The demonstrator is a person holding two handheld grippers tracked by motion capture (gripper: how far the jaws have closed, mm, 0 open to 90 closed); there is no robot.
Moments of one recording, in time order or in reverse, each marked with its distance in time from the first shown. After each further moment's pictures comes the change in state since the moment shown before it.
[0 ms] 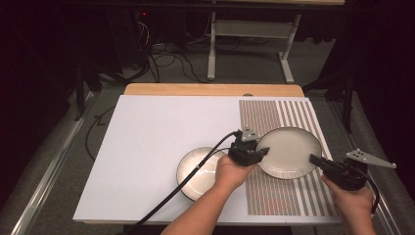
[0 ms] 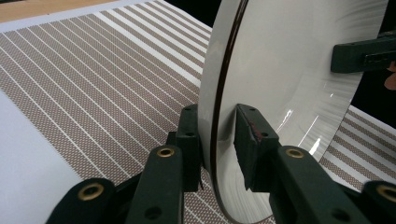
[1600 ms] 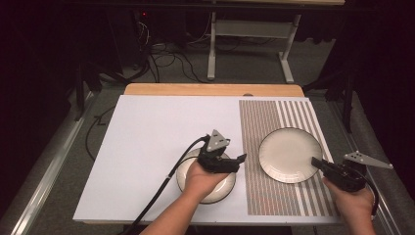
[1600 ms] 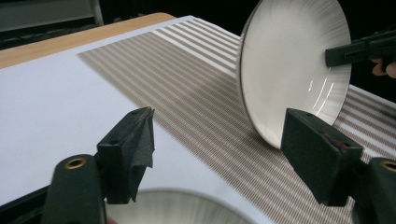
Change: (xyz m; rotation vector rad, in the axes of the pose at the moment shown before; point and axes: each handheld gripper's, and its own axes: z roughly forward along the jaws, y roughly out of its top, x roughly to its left) left arm 0.023 -0.029 -0.091 -0.079 0.104 0.057; right arm -0.011 -0.010 0.005 0.054 -0.063 0.007
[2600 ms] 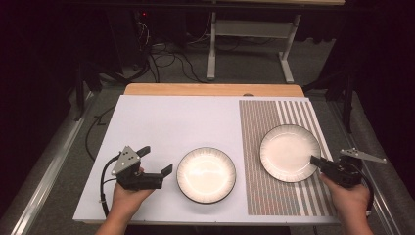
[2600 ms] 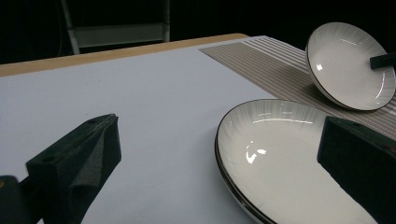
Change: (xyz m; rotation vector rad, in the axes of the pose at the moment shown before) left arm 0.081 -0.080 -0.154 -0.144 0.183 -0.083; right arm -0.008 0.002 0.016 0.059 -0.065 0.084
